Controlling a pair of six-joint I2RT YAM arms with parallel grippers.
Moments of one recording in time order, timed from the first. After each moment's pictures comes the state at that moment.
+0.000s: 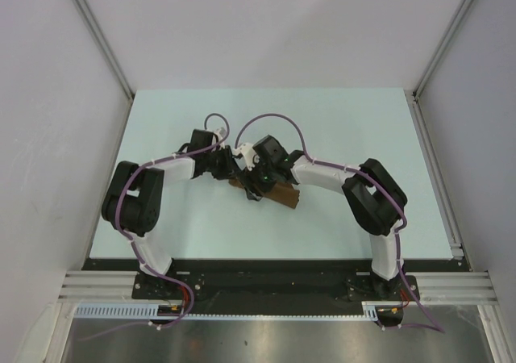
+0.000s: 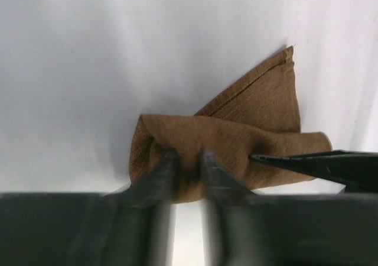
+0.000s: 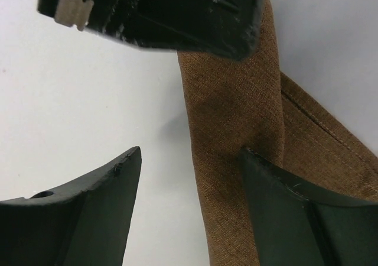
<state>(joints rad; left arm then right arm) -0.28 1.78 0.96 -0.06 0.44 -0.51 0.80 1.97 1.37 -0.30 -0.26 -0.09</state>
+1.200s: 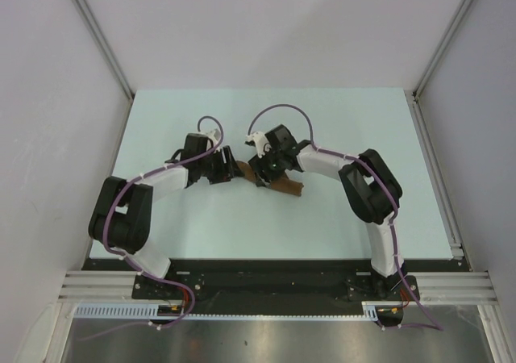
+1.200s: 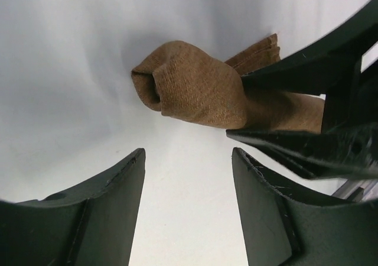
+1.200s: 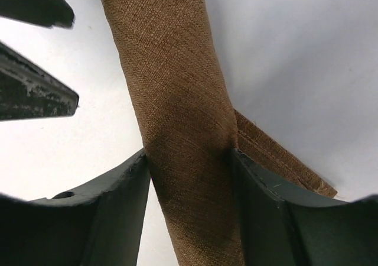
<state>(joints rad) -0.28 1.62 0.86 -0.06 0.40 -0.52 0.67 2.07 1.44 -0.28 -0.32 -0.10</state>
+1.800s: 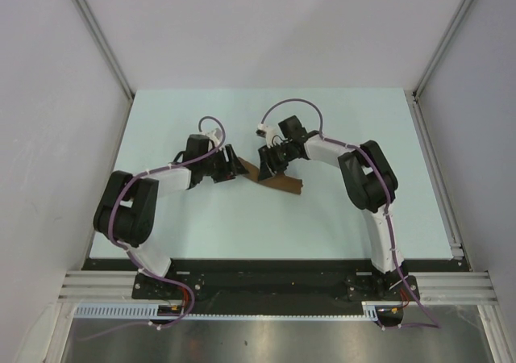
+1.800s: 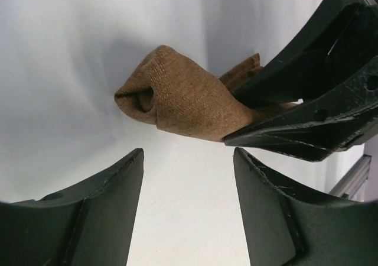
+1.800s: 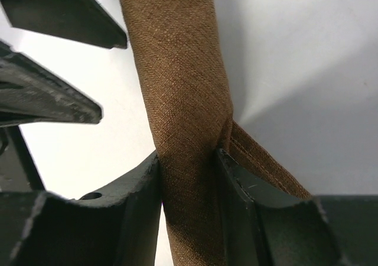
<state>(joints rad) -0.28 1.68 0.83 0.12 0.45 -0.58 0.55 2.19 1.54 -0.33 -0.69 0.00</state>
